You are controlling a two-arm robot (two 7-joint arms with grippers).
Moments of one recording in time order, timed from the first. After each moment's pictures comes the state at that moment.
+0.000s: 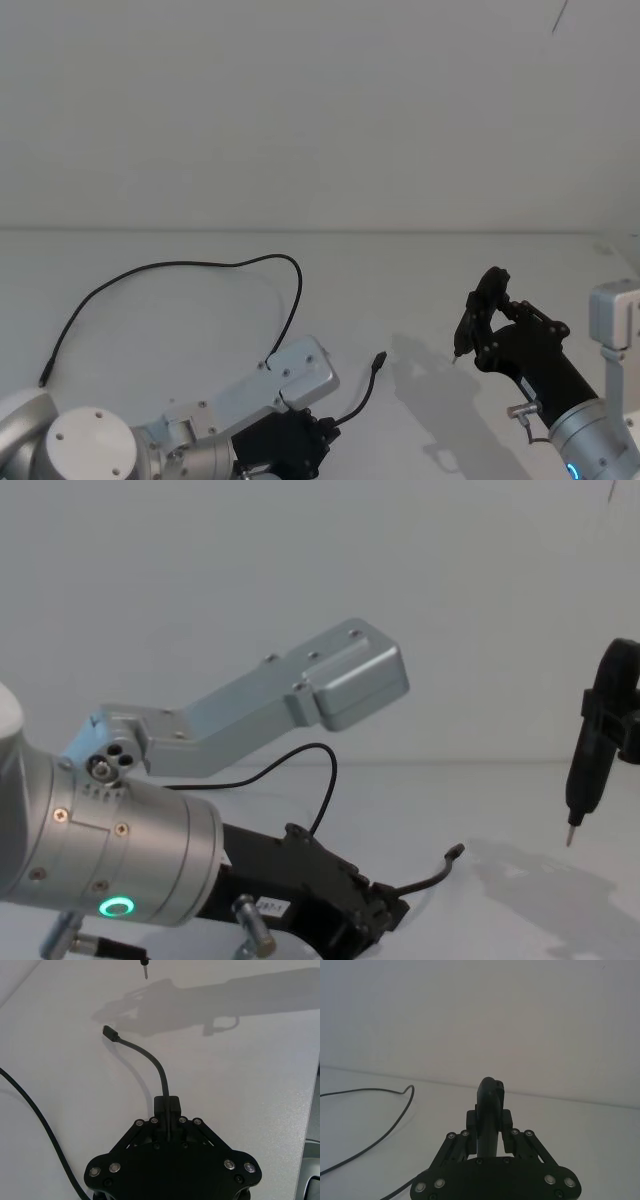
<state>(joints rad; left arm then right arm) -0.36 0.48 0.67 -1.74 -0.10 0.44 -0.53 -0.01 0.34 -0.23 -1.77 0.29 0.03 0.07</state>
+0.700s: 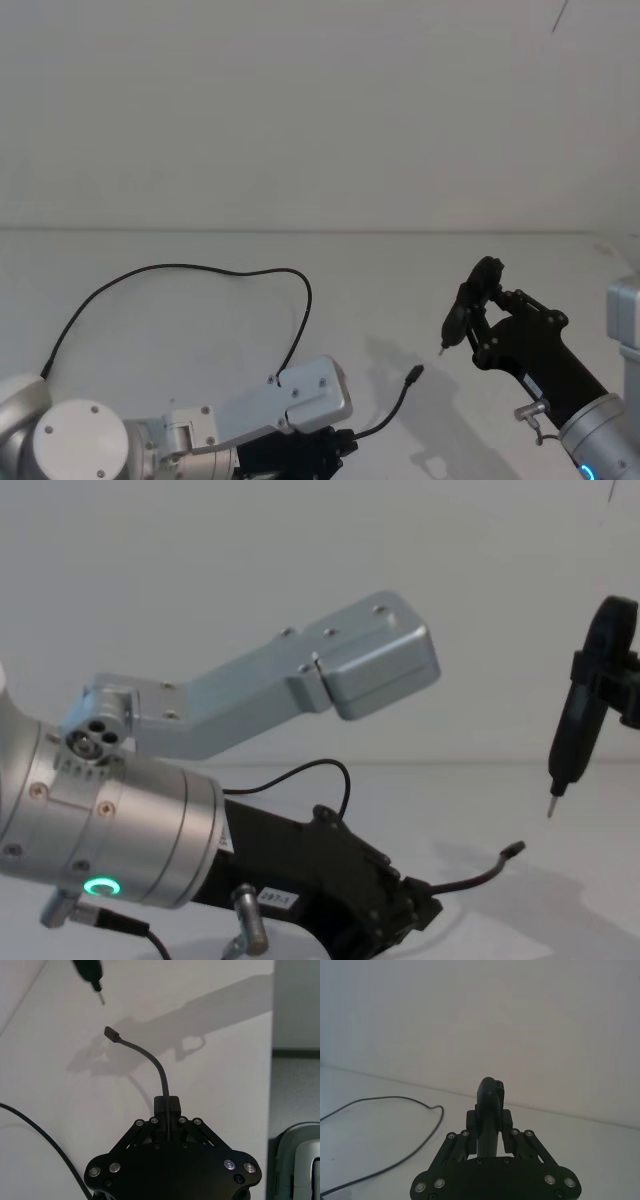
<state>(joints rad) -0.40 0.53 0.71 -1.78 -0.06 0.35 -0.63 -0.04 0.37 -0.21 -1.84 0.33 0.03 0.16</state>
